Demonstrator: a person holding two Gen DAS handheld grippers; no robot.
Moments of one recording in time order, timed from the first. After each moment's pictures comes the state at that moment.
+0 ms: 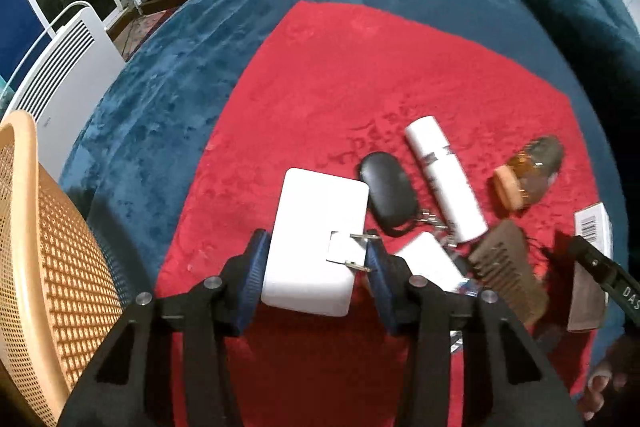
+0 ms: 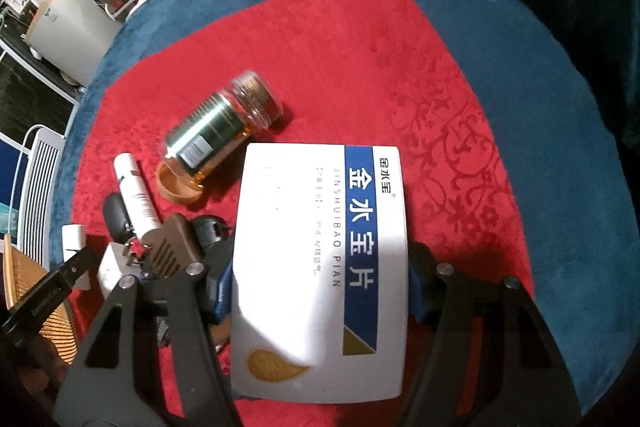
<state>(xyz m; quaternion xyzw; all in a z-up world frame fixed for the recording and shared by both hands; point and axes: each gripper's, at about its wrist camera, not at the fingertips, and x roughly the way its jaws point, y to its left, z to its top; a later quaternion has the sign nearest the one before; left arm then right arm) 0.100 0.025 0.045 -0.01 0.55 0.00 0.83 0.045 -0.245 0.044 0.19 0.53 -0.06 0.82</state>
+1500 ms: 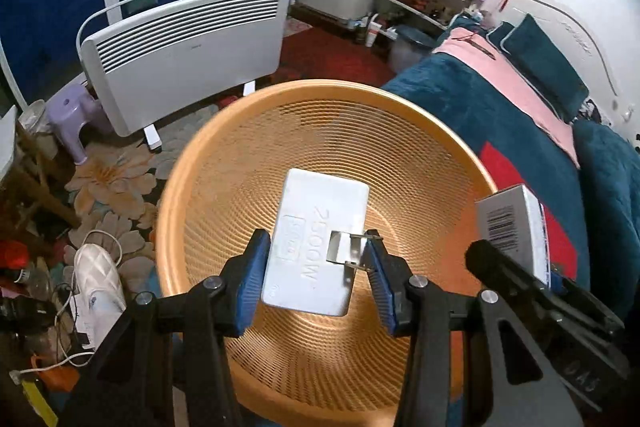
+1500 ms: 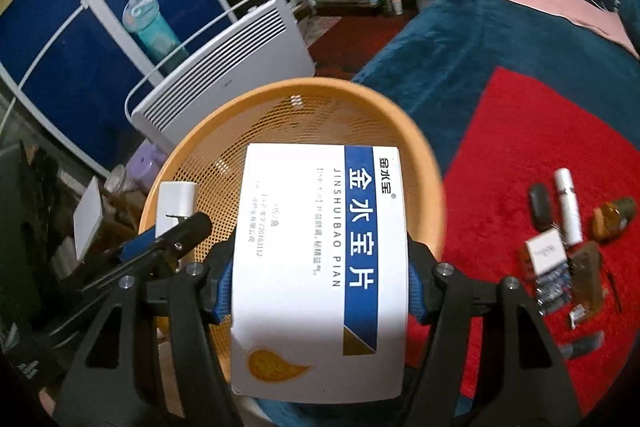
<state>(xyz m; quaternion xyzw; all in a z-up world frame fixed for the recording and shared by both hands) -0.074 0.267 0.134 -0.21 0.44 0.18 0.86 0.010 0.102 0.137 0.01 0.48 0.30 0.82</state>
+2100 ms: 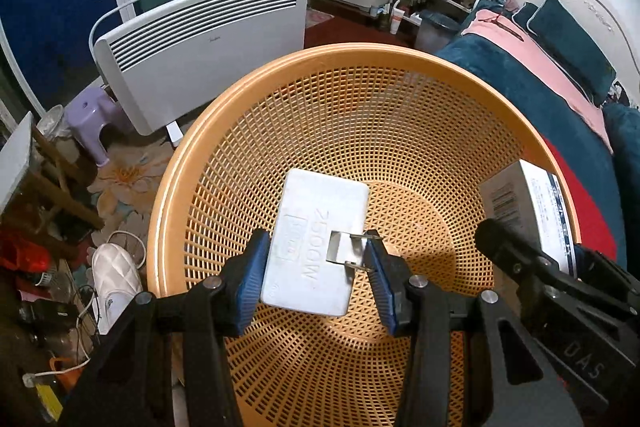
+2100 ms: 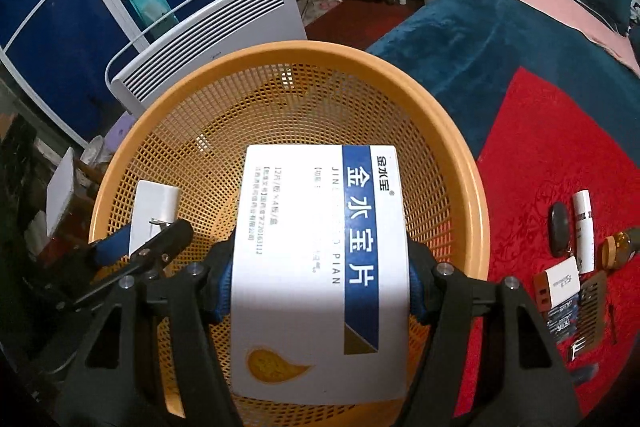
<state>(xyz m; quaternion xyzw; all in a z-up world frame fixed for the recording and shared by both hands) -0.067 0.274 0.095 -0.17 0.46 0.22 0.84 0.007 0.140 0.116 -0.05 0.49 0.29 0.82</state>
